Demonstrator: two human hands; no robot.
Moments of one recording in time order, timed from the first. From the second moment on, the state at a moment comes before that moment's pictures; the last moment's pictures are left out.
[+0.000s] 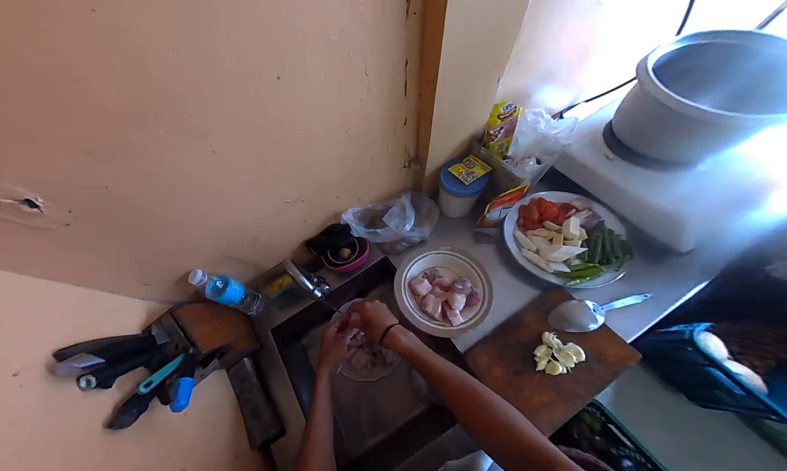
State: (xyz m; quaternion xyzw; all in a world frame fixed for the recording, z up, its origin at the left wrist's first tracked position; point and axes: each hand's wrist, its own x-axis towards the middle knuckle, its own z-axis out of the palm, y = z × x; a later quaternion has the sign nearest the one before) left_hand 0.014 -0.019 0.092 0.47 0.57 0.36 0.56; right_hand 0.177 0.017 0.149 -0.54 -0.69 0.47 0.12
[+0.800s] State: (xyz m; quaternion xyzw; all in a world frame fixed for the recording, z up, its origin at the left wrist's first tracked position) left_hand 0.035 -0.092 -0.026 0.68 0.69 0.04 0.25; right_hand 0.242 -0.091 0.176 -0.69 -0.66 0.20 0.23
